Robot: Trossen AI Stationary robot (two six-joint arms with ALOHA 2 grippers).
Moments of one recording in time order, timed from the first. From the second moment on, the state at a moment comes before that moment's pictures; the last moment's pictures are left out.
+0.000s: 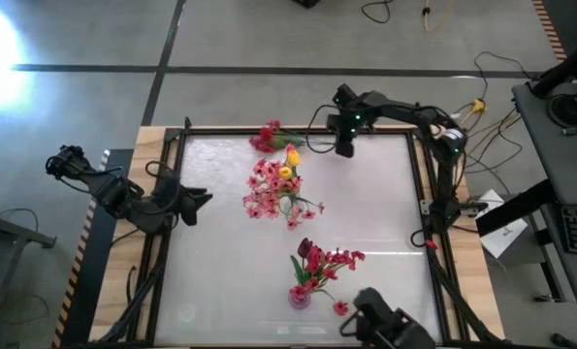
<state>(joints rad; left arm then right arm) -0.56 0.59 0.71 -0.86 -0.89 -1.23 -0.85 1.99 1.48 -0.80 -0.28 -0.65</state>
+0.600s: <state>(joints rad) -0.56 0.55 0.71 -0.86 -1.27 -0.92 -0.75 1.43 0.95 -1.12 -0.15 -0.26</state>
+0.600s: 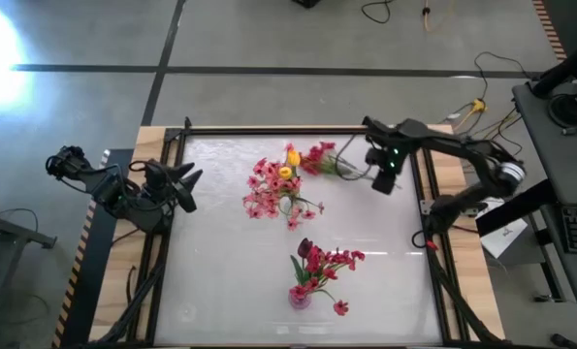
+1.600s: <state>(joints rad) -0.56 0.69 0.71 -0.63 -0.67 -0.94 -0.60 1.84 1.12 -0.65 -0.04 -0.09</state>
